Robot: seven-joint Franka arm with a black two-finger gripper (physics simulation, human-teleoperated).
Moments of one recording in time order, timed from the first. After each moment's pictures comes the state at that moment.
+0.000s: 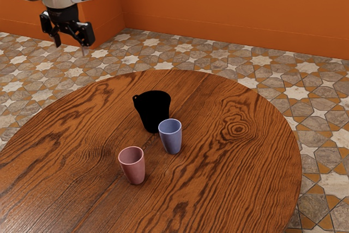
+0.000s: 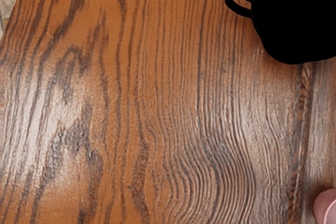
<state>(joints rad) -0.03 -0.06 0.11 -1.63 0.22 1.68 -0.07</state>
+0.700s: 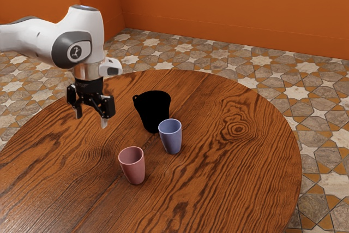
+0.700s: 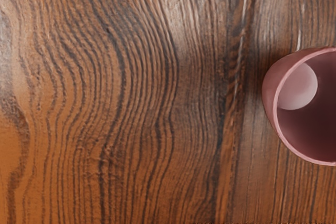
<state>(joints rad) -0.04 -0.06 0.04 -2.05 0.10 1.80 -0.10</state>
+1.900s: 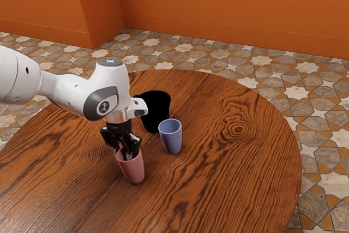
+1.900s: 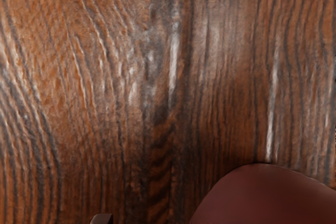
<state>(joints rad) -0.04 0.17 -0.02 -2.19 0.07 2.27 -0.17</state>
